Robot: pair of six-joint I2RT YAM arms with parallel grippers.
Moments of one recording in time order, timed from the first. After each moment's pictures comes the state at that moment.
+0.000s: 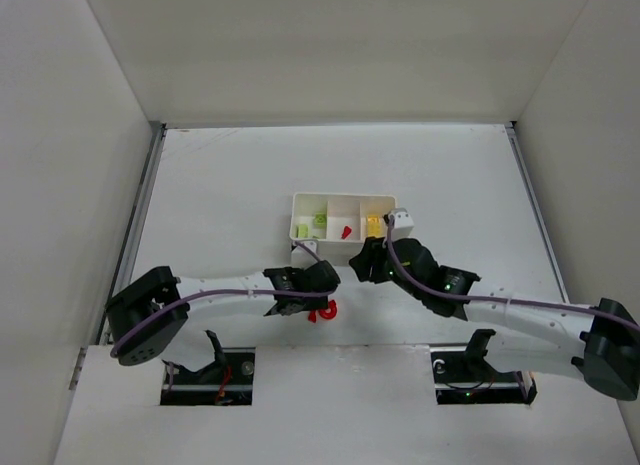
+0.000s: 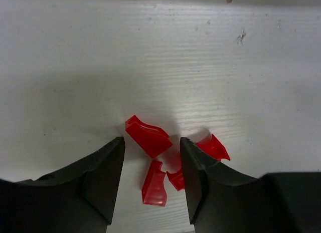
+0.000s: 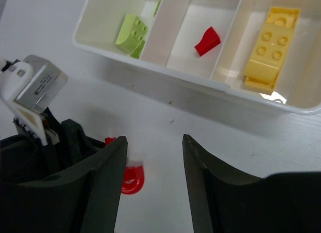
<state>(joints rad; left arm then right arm) -1.10 1.39 0.67 -0.42 -0.40 -1.02 0.95 1.07 0.60 -0.01 0.33 0.64</state>
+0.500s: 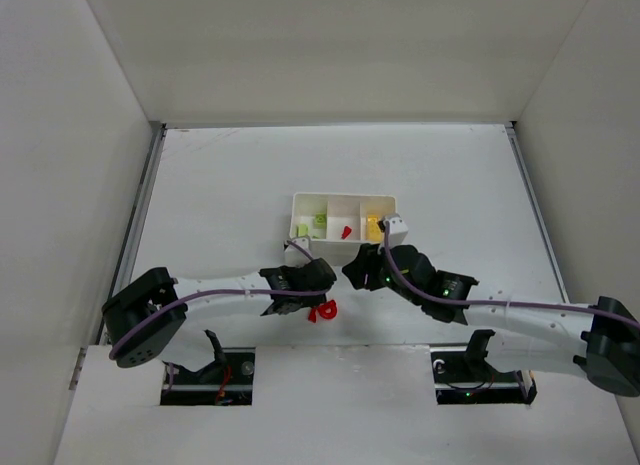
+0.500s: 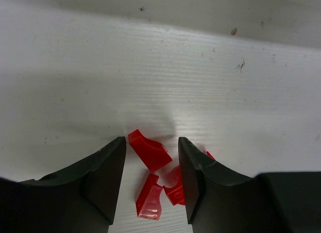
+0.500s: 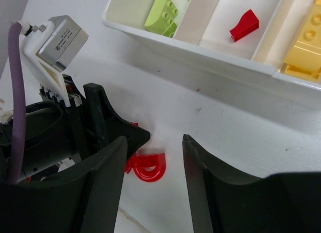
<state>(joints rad) -1.08 1.38 0.64 -0.37 -0.44 -1.10 1.04 1.07 0.58 0.03 0.31 0.67</state>
